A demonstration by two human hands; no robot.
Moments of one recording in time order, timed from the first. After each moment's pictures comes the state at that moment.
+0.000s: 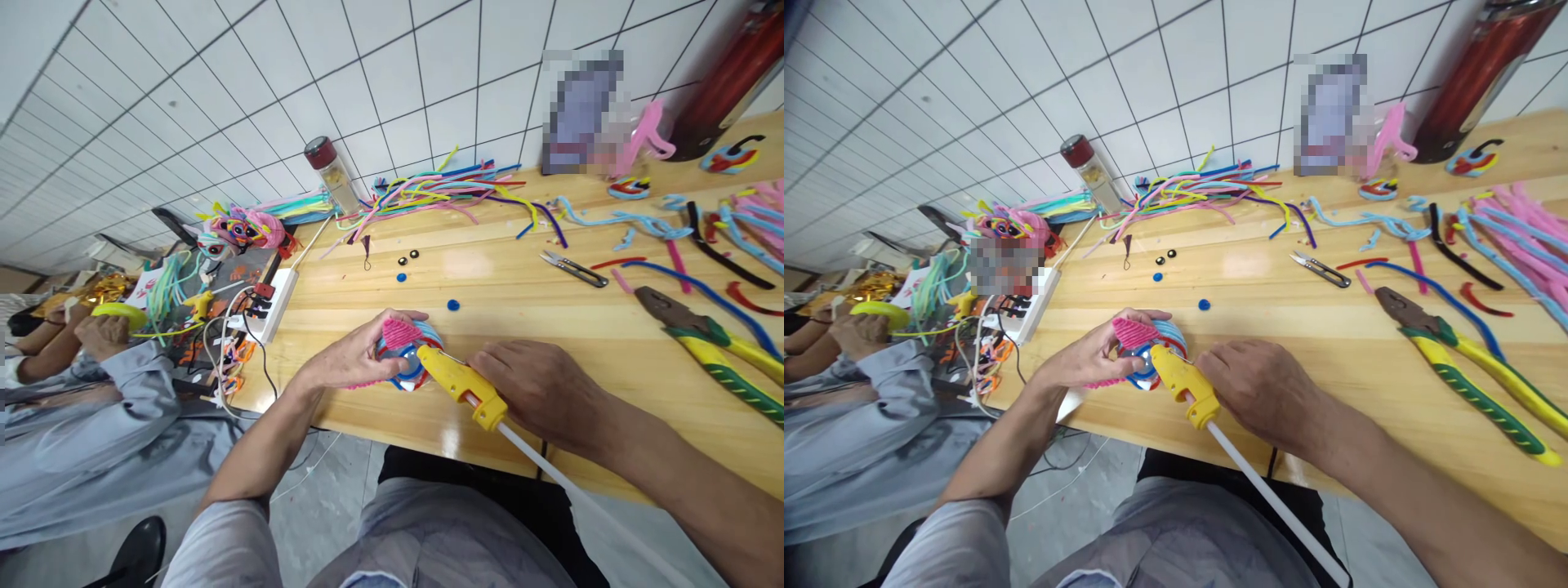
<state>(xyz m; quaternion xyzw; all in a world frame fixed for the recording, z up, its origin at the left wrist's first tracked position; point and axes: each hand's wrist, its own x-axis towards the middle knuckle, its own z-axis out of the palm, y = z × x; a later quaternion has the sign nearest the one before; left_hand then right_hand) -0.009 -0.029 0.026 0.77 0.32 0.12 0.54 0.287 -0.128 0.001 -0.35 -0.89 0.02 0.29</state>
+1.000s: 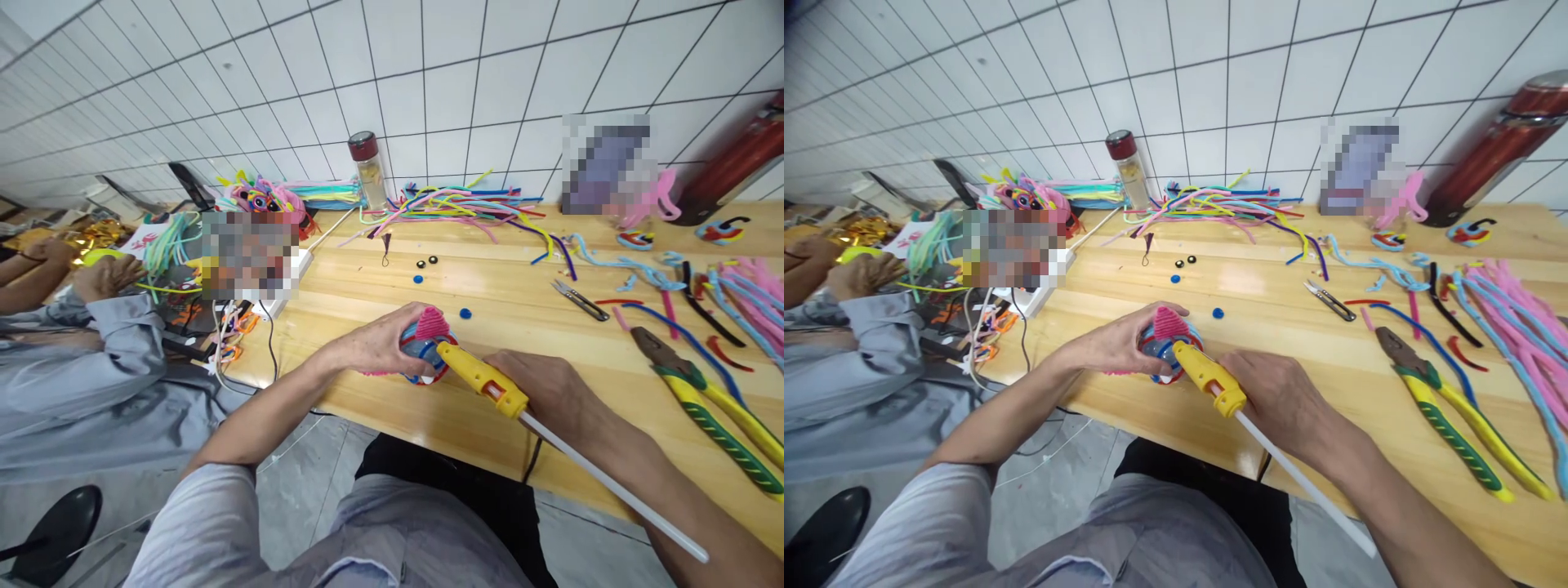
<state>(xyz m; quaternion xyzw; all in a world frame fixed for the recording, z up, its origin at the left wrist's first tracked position) 0.007 -0.035 0.041 0.82 0.33 0.12 0.45 0.294 -0.131 -0.014 -0.39 -0.87 0.12 0.28</state>
